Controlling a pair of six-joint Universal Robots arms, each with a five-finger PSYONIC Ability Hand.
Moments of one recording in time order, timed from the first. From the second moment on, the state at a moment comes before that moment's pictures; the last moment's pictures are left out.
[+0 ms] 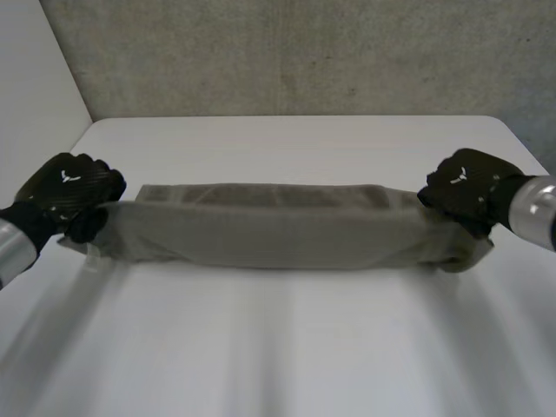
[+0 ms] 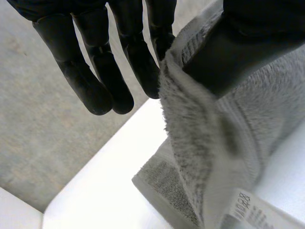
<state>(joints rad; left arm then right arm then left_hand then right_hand) 4.82 -1.67 -1.86 3.35 -0.91 3.68 1.74 -1.30 1.36 0.45 1.21 2.04 1.41 1.51 1.54 1.51 1.45 1.31 1.32 1.32 1.33 1.16</state>
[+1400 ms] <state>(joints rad) 4.51 -1.89 -1.76 3.55 -1.39 3.47 1.80 -1.16 1.53 0.01 1.44 2.74 0.29 0.28 0.28 0.29 0.25 0.34 0.34 0.35 0.35 0.19</state>
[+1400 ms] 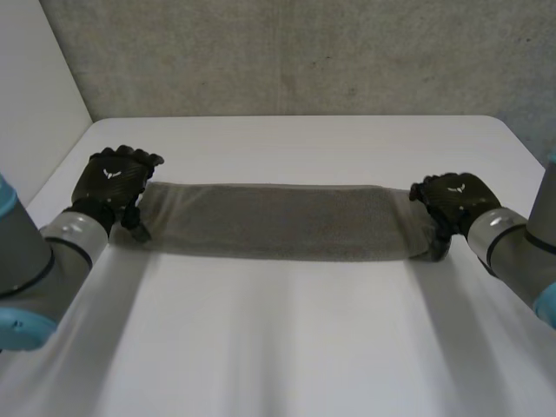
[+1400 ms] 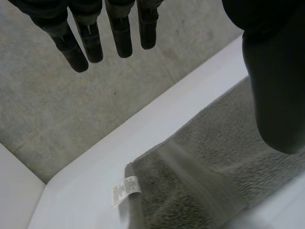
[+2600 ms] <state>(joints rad) 4.52 -1.93 -1.87 3.71 -1.39 3.40 1.53 -0.97 1.14 0.09 1.45 2.62 0.29 0.28 0.27 0.29 0.25 1.28 1.28 1.32 1.33 1.14</state>
